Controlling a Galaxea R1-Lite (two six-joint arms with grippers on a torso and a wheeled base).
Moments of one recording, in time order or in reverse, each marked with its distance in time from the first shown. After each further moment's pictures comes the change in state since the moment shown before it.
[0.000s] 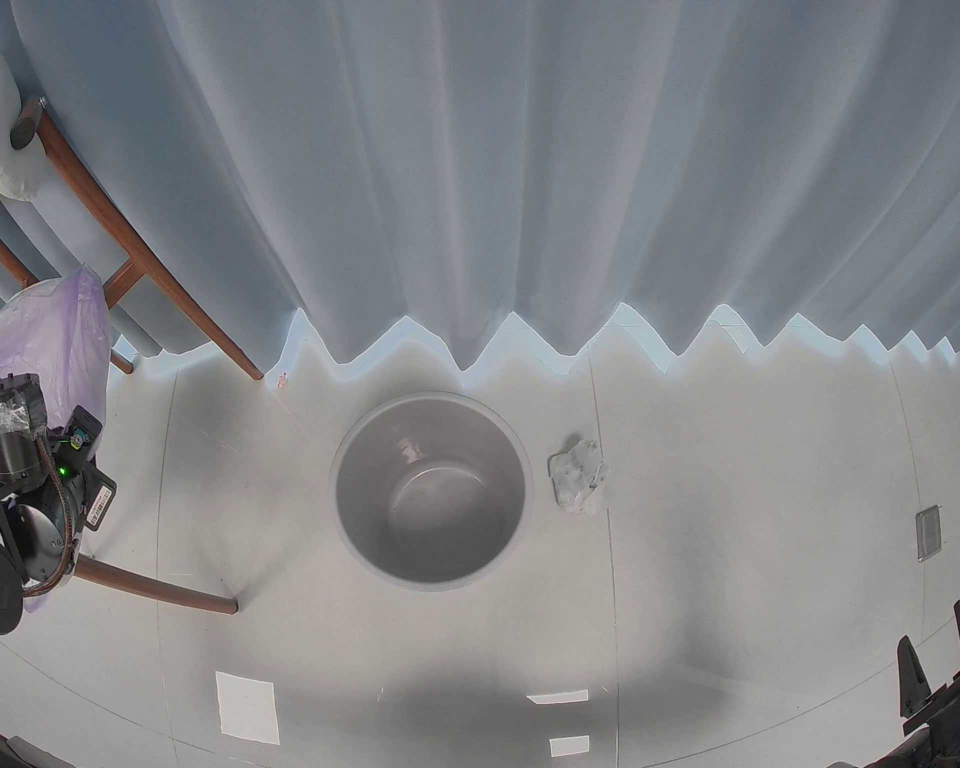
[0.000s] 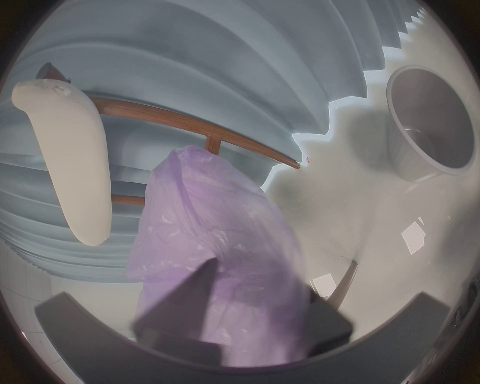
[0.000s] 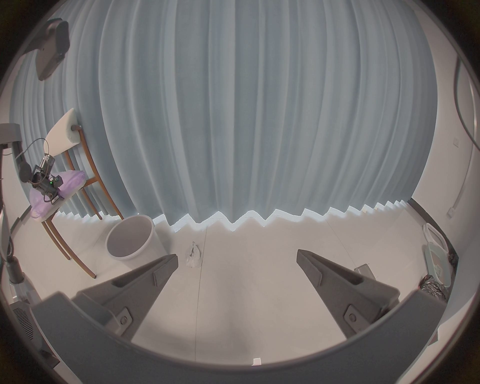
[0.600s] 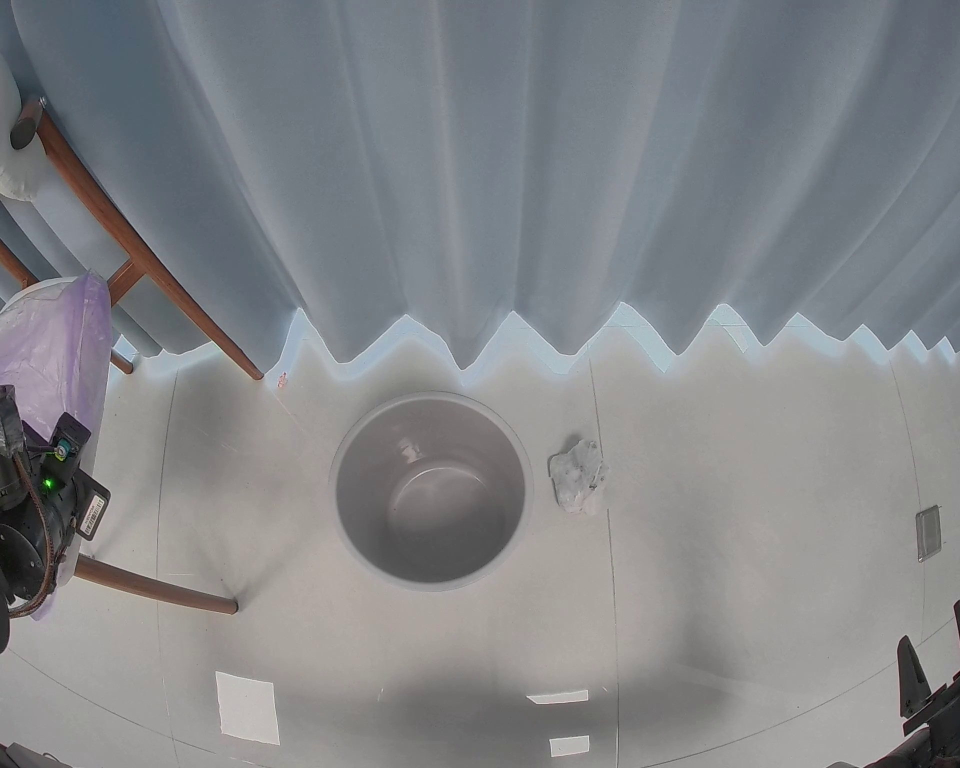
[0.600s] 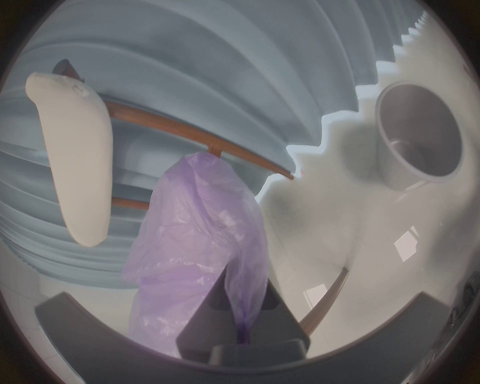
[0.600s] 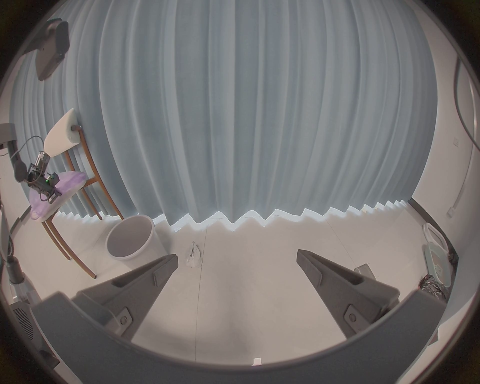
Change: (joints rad) left arm 0.000 -0.089 0.043 0.014 -0.089 -0.013; right arm 0.000 0.000 0.000 0.000 0.000 0.001
